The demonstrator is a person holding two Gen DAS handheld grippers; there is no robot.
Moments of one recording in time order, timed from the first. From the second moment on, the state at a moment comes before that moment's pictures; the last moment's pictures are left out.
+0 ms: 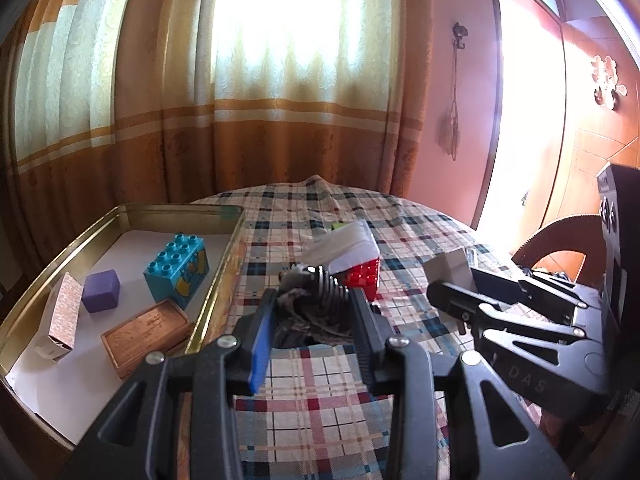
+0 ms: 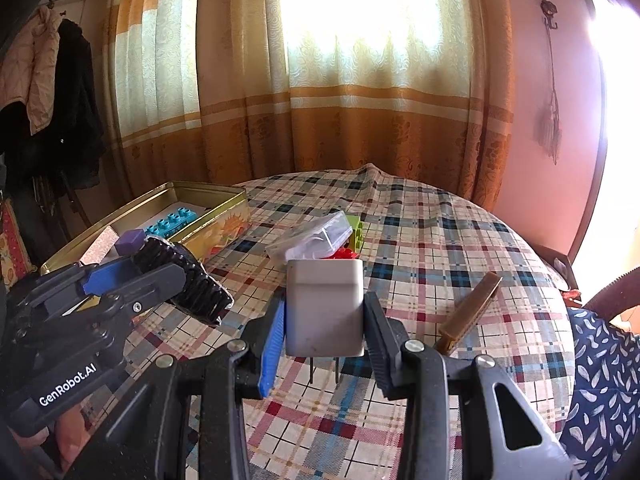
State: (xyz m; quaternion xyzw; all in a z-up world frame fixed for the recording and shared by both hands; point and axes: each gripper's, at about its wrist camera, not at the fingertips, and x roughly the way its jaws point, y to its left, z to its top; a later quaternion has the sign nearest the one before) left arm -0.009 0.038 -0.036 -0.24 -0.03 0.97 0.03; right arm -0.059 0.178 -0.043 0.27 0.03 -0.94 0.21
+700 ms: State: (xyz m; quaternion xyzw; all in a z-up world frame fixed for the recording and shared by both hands) left arm -0.003 0.034 -0.036 -0.24 -0.04 0.97 0.03; right arm -0.051 0.173 -0.048 0.27 0.04 -0.94 0.21
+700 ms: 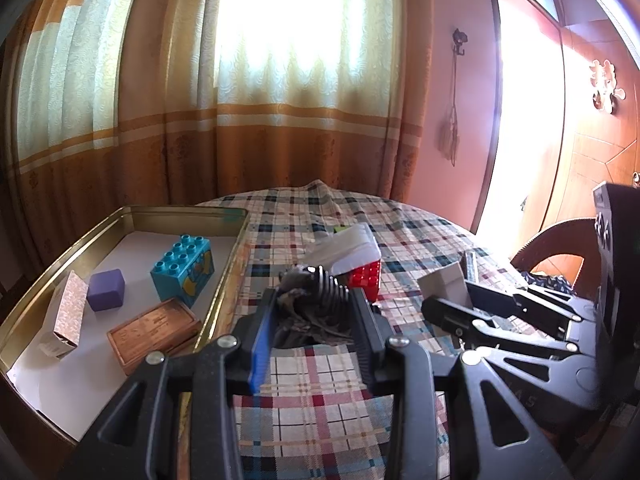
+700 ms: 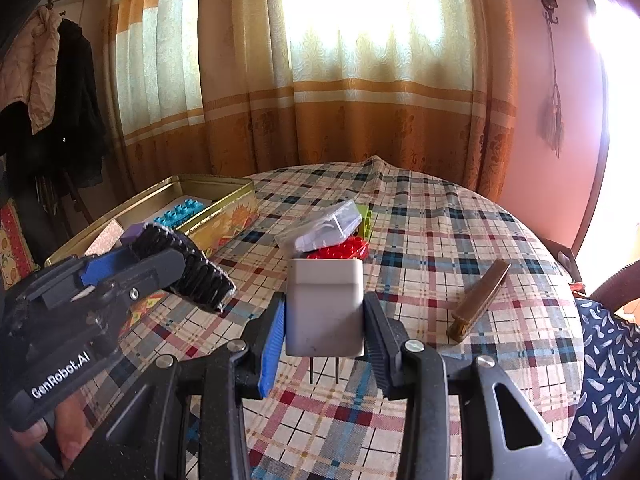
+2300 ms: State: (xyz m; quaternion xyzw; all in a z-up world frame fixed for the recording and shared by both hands) left arm 0.009 0.029 -0.035 -0.21 -0.02 0.98 0.03; right arm -0.033 0.159 -0.045 0.25 0.05 -0.94 0.24
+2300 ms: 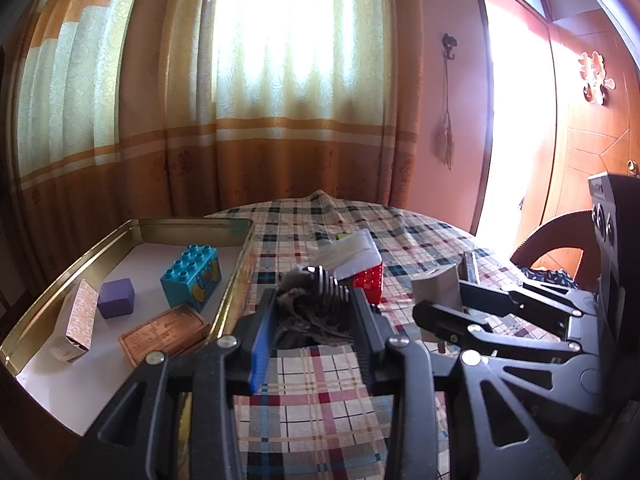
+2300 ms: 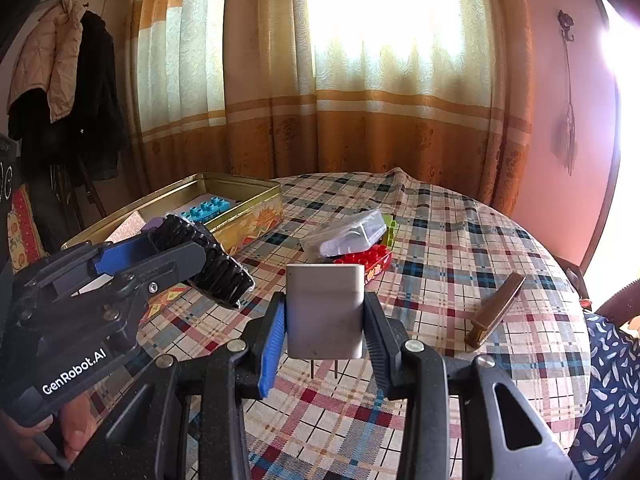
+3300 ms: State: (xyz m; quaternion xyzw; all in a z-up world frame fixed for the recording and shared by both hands) left arm 0.005 0.017 -0.035 -0.23 0.00 0.97 0.00; right arm -0.024 0.141 -0.044 0.25 0.06 -0.93 0.26
